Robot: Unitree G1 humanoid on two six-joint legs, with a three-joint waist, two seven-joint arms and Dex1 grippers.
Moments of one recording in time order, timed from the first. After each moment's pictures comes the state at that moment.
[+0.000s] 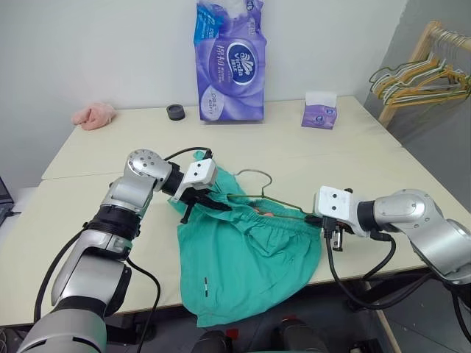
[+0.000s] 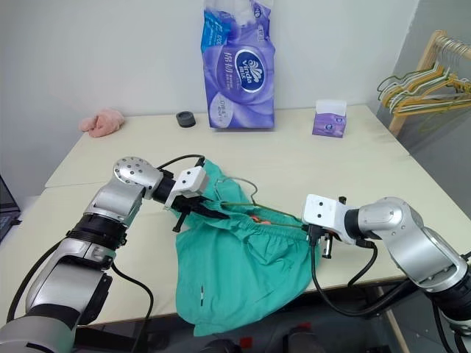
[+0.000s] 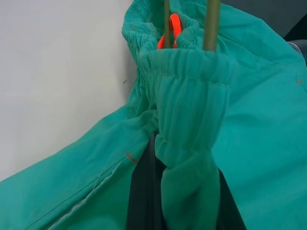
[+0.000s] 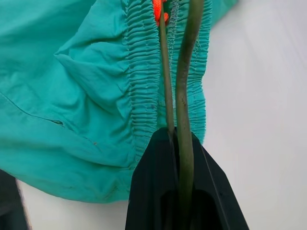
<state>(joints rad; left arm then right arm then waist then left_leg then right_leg) -0.83 0.61 -0.28 0.54 -0.11 0.01 -1.61 -0.45 -0.95 0.34 -0.53 0.11 0.72 0.96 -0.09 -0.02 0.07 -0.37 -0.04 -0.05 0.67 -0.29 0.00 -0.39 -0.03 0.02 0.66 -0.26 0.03</state>
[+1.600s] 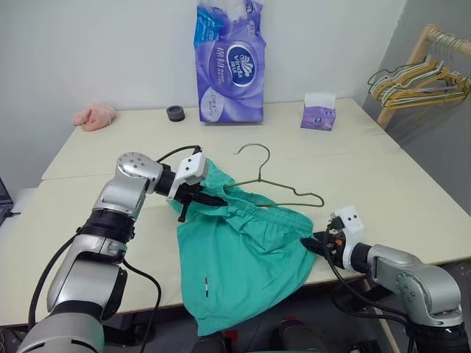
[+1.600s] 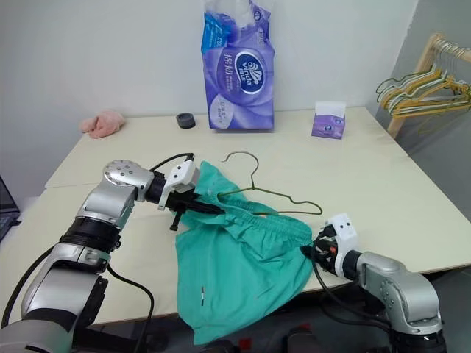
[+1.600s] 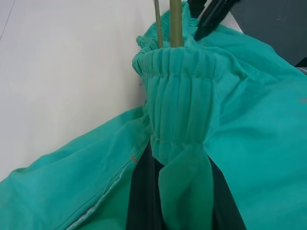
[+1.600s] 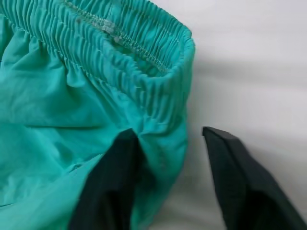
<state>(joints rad) -0.79 0.63 -0.21 0.49 -0.15 0.12 -1.56 -0.06 -0.43 -0.06 -0.47 0.43 1.11 0.48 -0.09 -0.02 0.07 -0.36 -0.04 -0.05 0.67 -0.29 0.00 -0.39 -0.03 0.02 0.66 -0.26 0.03</state>
